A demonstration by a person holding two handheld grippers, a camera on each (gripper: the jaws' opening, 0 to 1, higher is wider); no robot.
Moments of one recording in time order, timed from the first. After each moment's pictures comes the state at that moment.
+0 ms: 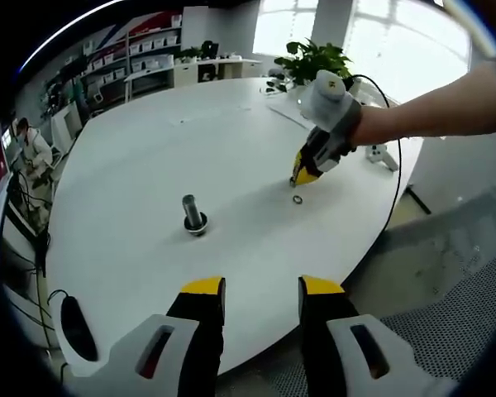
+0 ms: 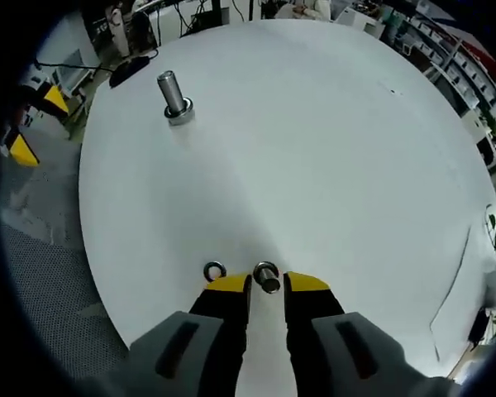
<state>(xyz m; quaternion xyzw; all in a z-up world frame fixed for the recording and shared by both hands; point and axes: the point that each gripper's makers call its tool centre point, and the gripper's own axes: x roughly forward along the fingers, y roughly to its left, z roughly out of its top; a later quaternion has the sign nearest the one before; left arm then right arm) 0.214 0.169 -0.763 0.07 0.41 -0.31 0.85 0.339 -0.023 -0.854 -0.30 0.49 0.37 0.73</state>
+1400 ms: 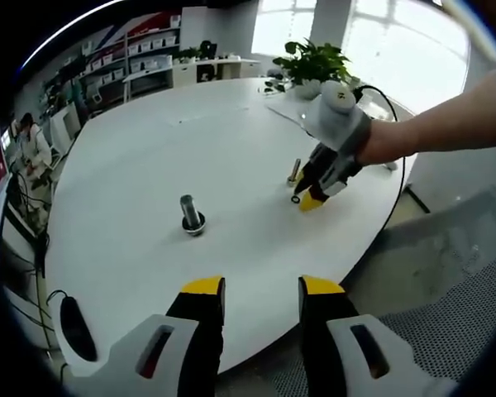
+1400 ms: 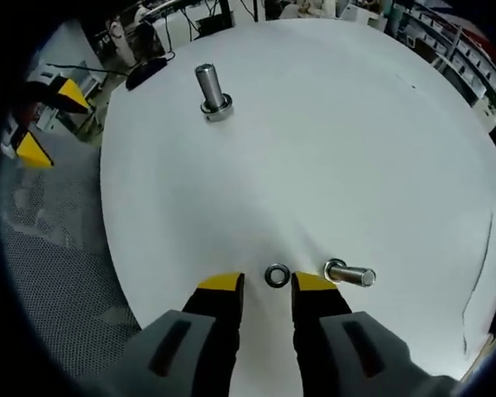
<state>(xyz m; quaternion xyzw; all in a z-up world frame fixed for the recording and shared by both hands) 0.212 0.167 -0.764 0.07 0.42 -0.31 0.85 0.295 0.011 -0.867 -0.26 0.52 0.41 0.71</state>
